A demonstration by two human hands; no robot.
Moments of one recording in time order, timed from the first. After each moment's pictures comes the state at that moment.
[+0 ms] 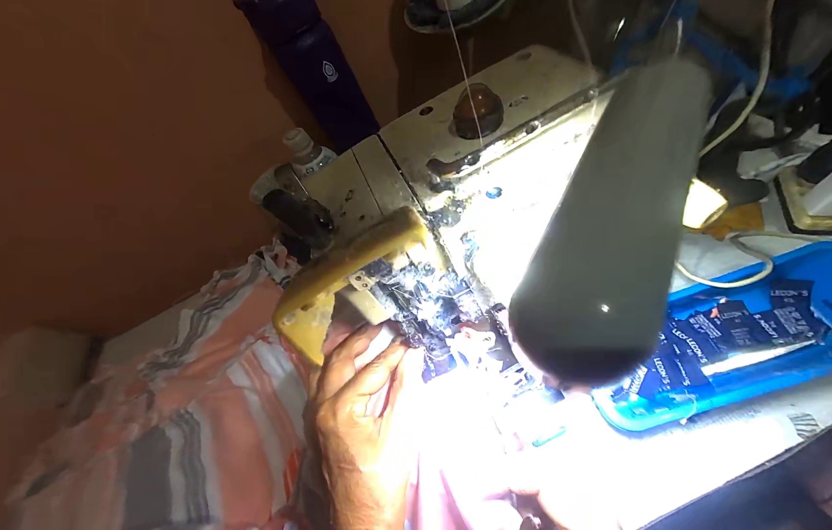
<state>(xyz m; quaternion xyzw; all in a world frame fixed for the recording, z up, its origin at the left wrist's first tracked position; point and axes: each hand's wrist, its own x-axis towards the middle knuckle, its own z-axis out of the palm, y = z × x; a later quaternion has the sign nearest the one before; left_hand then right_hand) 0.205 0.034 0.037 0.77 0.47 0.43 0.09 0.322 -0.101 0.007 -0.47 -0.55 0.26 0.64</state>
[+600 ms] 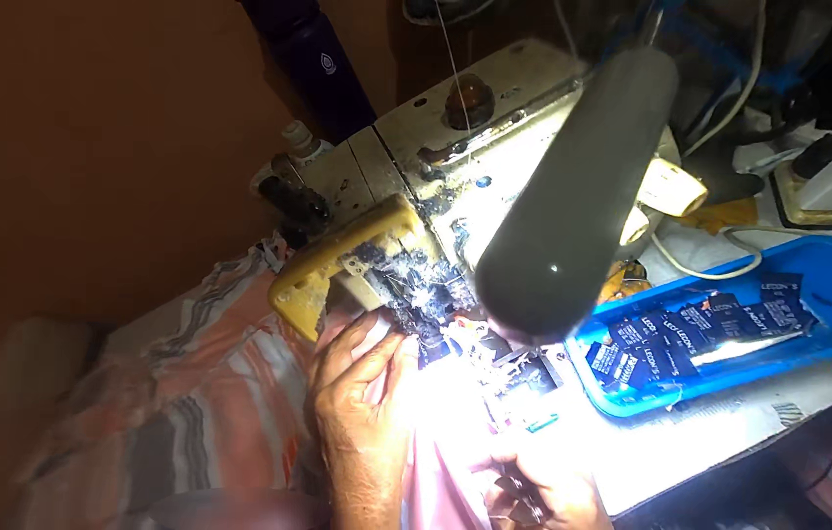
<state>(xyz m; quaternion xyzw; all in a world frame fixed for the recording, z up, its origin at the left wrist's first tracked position) 0.208 0.026 0.040 0.76 0.50 0.42 0.10 0.325 -0.096 0.001 -0.47 -0.56 0.25 0.63</state>
